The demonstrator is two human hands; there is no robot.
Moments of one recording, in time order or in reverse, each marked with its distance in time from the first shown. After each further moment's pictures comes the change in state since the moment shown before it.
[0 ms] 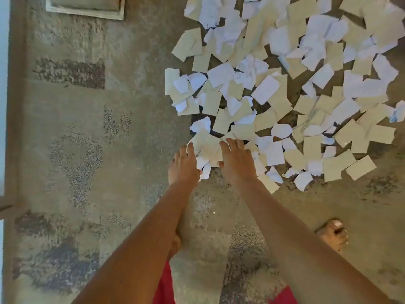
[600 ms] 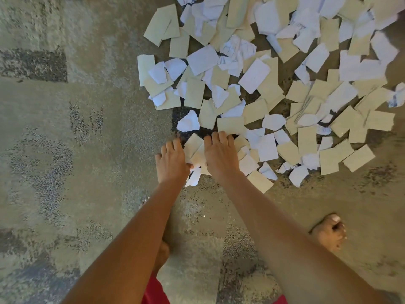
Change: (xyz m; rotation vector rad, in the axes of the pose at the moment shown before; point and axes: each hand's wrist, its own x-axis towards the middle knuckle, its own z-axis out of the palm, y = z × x) left_hand 0.034 0.007 0.033 0.120 0.095 -0.020; right_hand 0.033 0.006 0.039 -0.198 0.178 -0.039
